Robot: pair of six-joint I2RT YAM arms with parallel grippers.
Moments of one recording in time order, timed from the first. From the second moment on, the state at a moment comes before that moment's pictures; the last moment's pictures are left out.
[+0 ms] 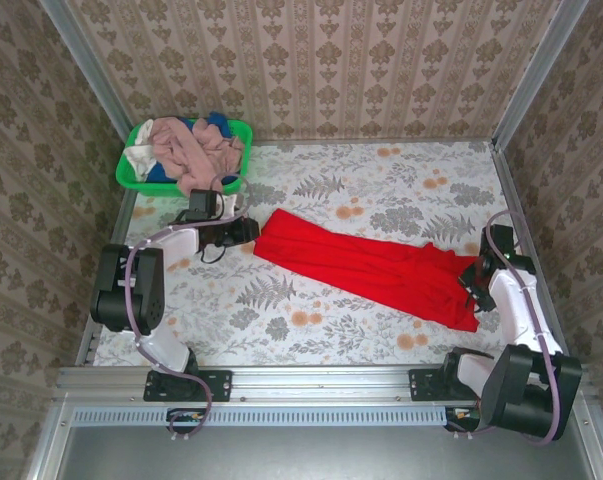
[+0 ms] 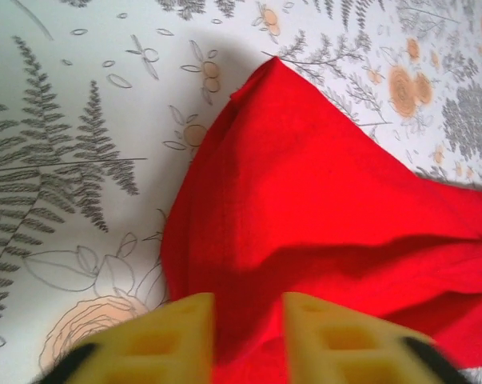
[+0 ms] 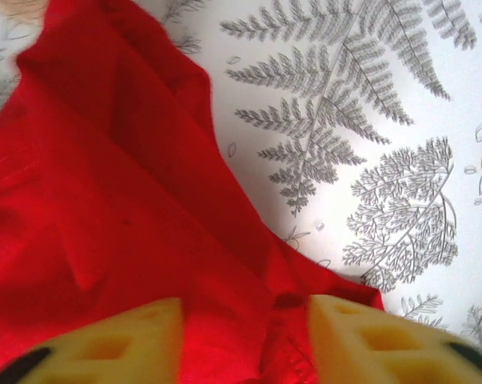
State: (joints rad) left arm -0.20 1.67 0.90 -0.13 0.56 -0.31; right arm -0.30 1.08 0.69 -0.89 0.15 0.70
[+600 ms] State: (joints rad) left arm -0.52 1.79 1.12 -0.11 0.42 -0.34; right arm 0.20 1.36 0.93 -0.82 0.25 0.73
